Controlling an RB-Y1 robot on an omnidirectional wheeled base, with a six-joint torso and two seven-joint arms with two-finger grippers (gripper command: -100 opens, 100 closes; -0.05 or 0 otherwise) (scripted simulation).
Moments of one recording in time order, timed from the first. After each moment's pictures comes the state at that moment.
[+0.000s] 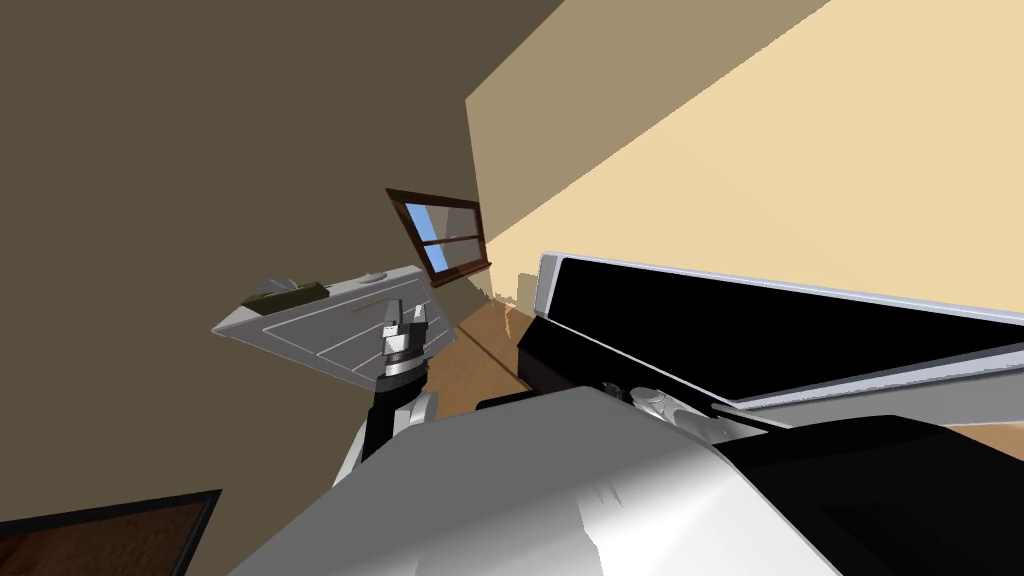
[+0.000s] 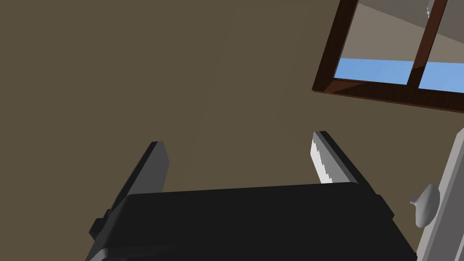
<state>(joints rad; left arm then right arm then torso) 0.49 0.03 -0.05 -2.24 -0.02 -0.54 -0.05 0.07 -0.91 0.97 -0.79 0.63 -0.13 0.64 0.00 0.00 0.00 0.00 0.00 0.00</state>
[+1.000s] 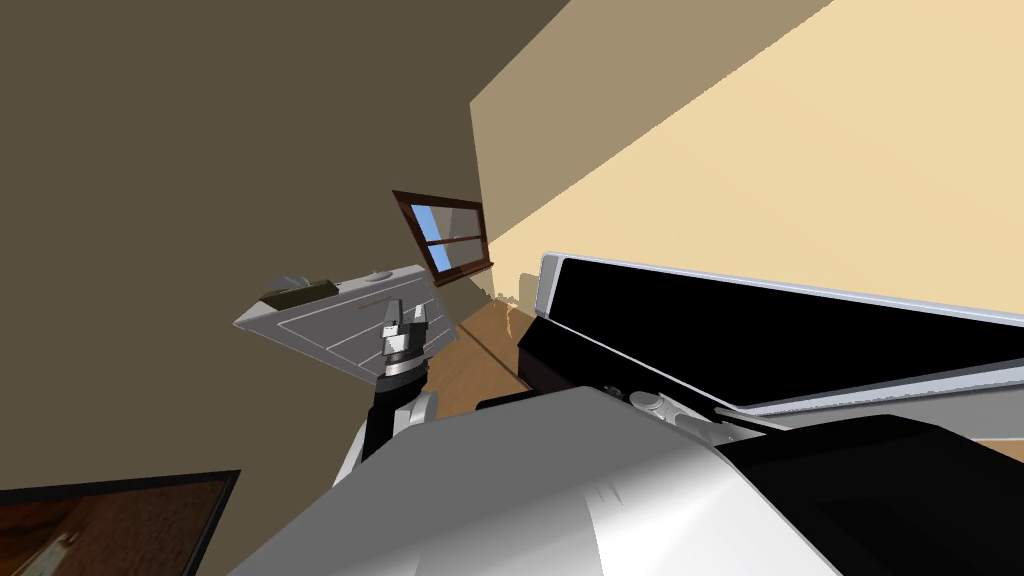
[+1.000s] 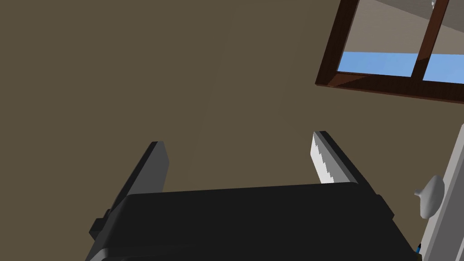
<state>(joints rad) 0.49 0.03 -0.05 -2.24 -0.02 -0.54 -0.05 0.09 -0.91 1.00 -0.84 0.69 -0.06 0.50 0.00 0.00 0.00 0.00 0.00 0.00</state>
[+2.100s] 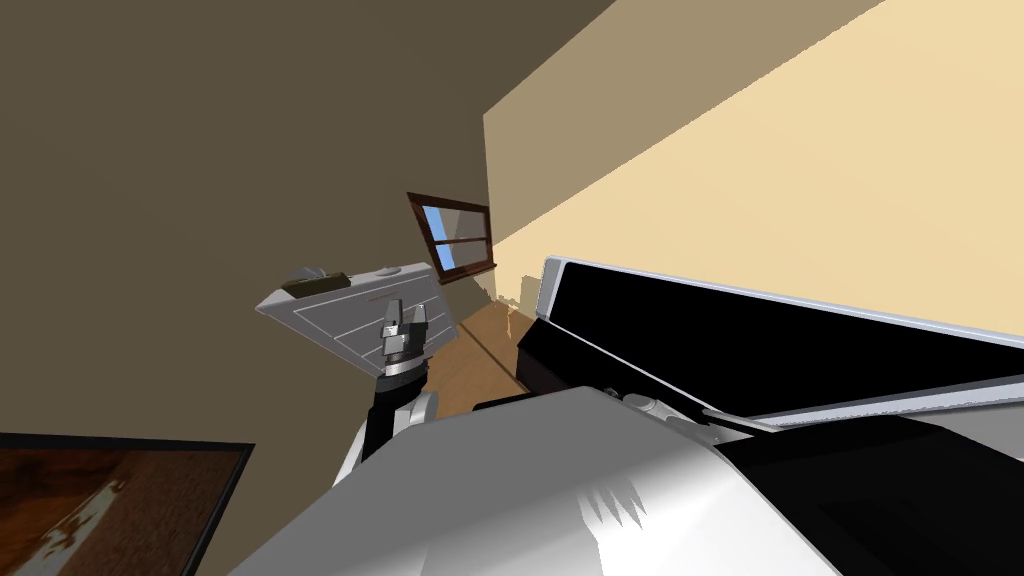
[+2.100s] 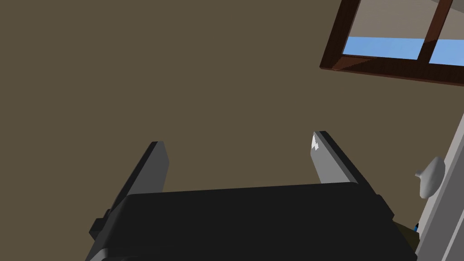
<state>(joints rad) 0.49 0.03 -0.05 -2.24 -0.02 -0.54 -0.05 0.08 -0.85 1.00 -0.80 0.69 0.01 0.51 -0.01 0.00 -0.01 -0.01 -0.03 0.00</state>
